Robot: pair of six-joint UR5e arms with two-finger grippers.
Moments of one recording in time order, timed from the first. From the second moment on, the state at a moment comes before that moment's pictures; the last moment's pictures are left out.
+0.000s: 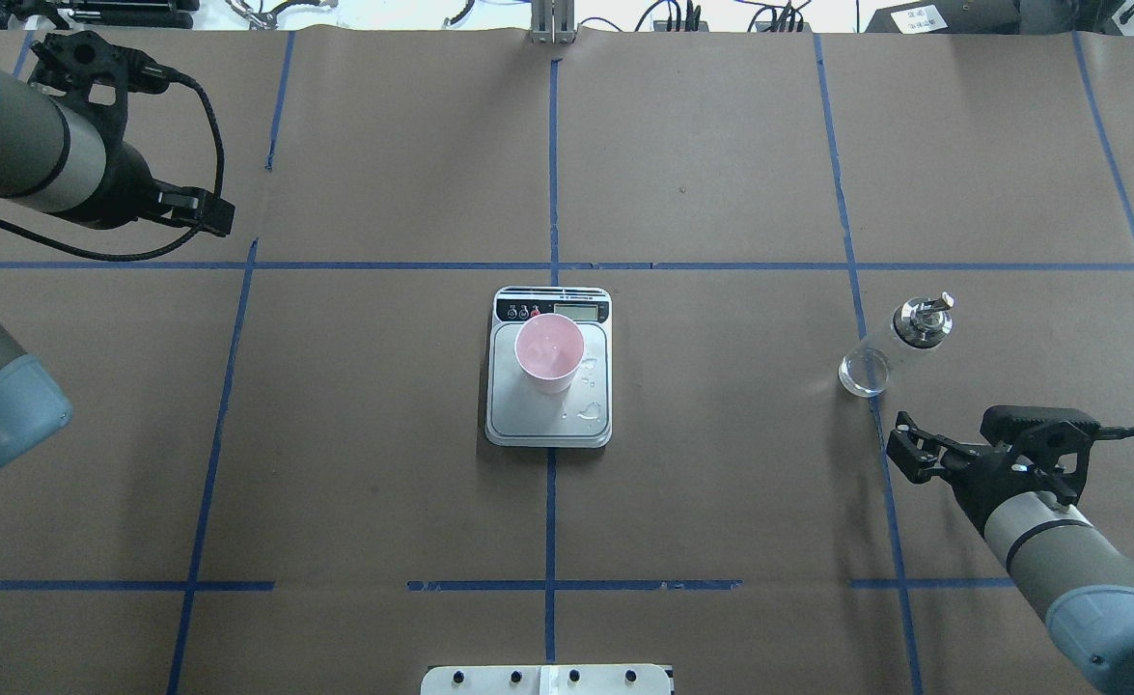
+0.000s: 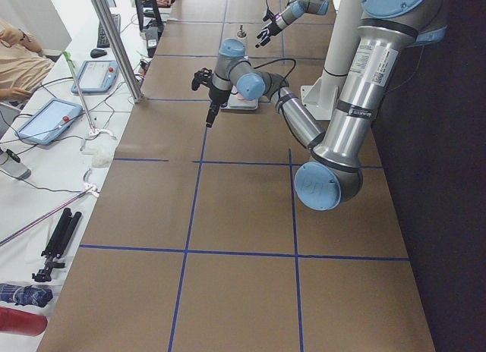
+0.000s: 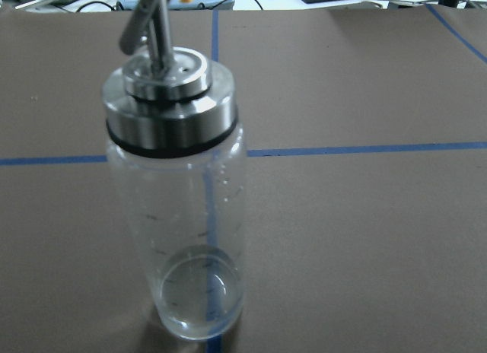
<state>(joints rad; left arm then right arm) -0.90 -1.88 -2.02 -1.56 -1.88 -0.73 0.17 -1.90 2.08 -1.00 0.92 1.50</state>
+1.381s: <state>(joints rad) -1.44 -1.80 -1.57 -1.68 -2.32 -0.03 1.47 -1.55 1.61 -1.31 2.31 0.06</state>
